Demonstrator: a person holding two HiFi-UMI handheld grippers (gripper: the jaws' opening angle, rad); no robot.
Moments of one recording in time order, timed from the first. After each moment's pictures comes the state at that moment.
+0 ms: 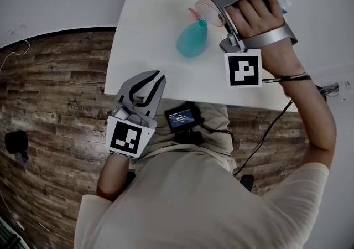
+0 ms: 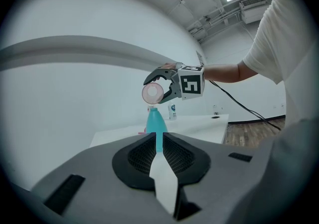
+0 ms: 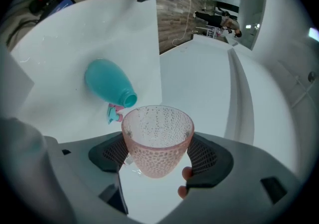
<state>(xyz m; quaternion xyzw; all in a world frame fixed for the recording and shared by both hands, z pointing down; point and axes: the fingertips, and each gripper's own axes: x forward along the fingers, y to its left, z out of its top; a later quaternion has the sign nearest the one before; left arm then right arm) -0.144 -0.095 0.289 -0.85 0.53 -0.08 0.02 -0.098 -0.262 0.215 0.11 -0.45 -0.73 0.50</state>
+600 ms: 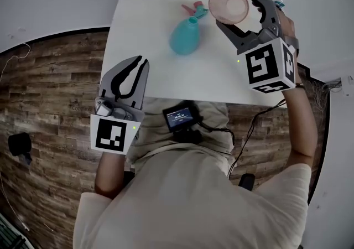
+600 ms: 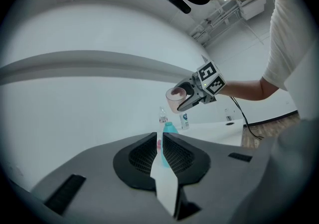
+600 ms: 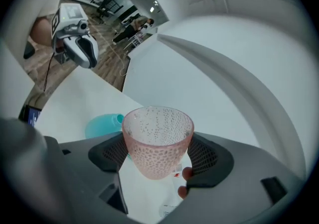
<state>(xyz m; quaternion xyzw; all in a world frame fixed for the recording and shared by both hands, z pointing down) -0.168 -0.108 0.253 -0.81 0.58 -0.05 0.05 -0.057 -0.252 0.182 0.25 -0.80 -0.42 0.35</state>
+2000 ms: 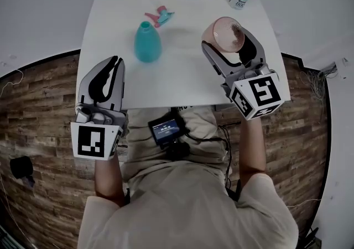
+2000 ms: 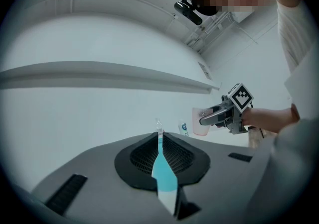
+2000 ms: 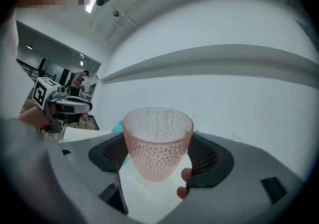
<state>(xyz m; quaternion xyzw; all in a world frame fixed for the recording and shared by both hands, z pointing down) -0.128 -0.139 0.230 -0.81 0.57 -0.02 0.11 0.062 -0.238 0.227 0.39 -0.91 -0.10 0.07</state>
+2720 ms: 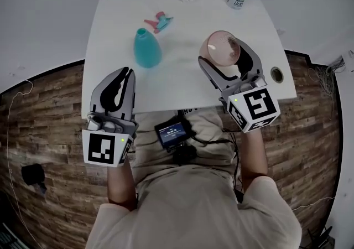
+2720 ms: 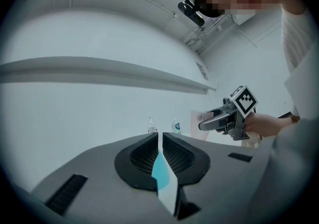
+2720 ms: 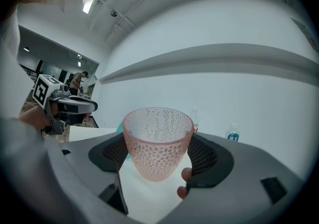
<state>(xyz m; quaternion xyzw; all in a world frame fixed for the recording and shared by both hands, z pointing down) -0.101 -0.135 0.238 -0.83 0.56 -0.03 0.09 0.070 -0.215 0.245 0.40 -0.91 -0.09 0.07</state>
